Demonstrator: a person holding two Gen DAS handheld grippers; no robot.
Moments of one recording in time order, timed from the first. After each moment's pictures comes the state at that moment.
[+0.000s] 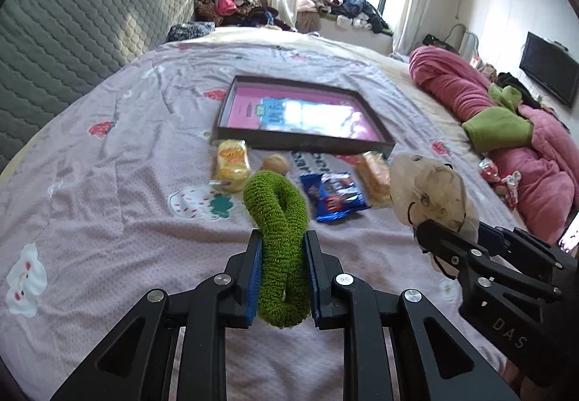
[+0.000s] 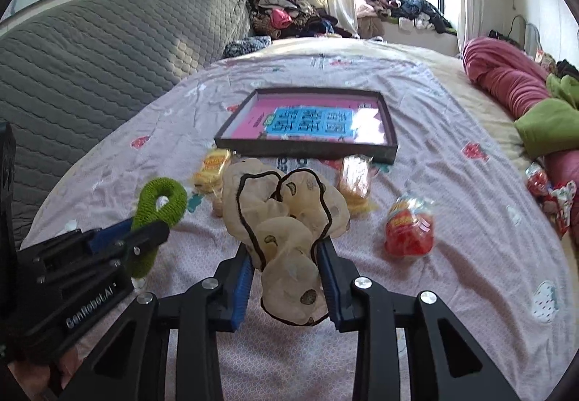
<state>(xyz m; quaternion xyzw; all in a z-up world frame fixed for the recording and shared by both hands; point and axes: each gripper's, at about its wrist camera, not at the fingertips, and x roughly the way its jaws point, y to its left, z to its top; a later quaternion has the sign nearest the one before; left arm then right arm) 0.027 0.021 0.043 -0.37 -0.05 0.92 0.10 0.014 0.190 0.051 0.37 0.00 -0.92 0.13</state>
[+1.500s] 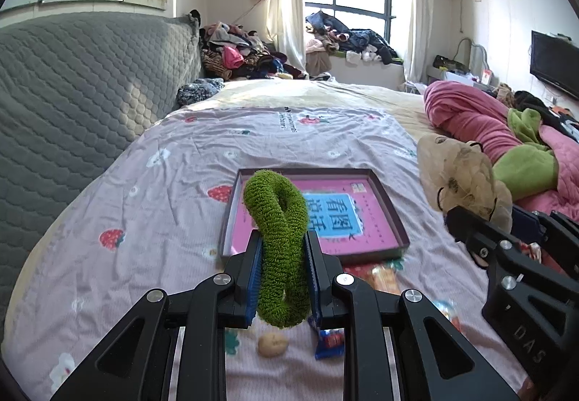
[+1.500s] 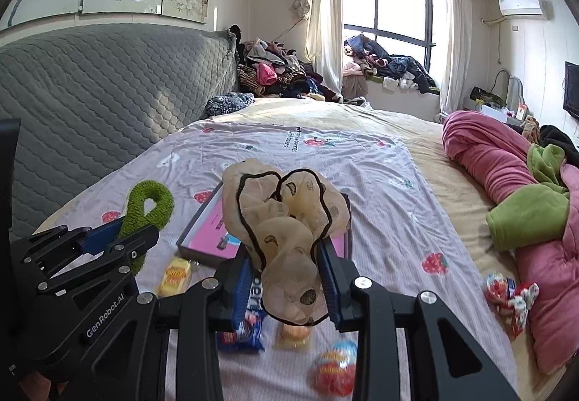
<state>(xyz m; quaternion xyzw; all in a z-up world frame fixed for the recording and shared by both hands) -0.075 0.063 0.136 -0.30 0.00 0.95 0.05 -0.072 0.202 0.140 0.27 0.04 -0.96 0.10</state>
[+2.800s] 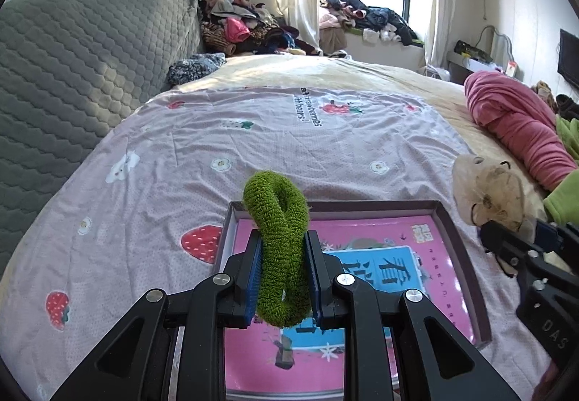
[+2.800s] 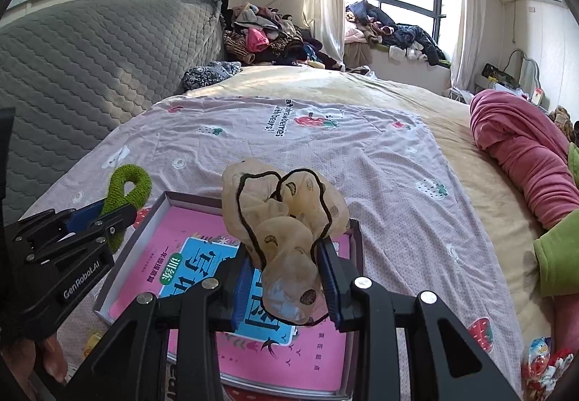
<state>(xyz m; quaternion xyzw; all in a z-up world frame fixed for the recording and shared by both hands) -0.307 0.053 0.074 -0.34 -0.01 0.94 0.01 -0.284 0.210 0.079 0.34 0.04 -0.94 0.09</state>
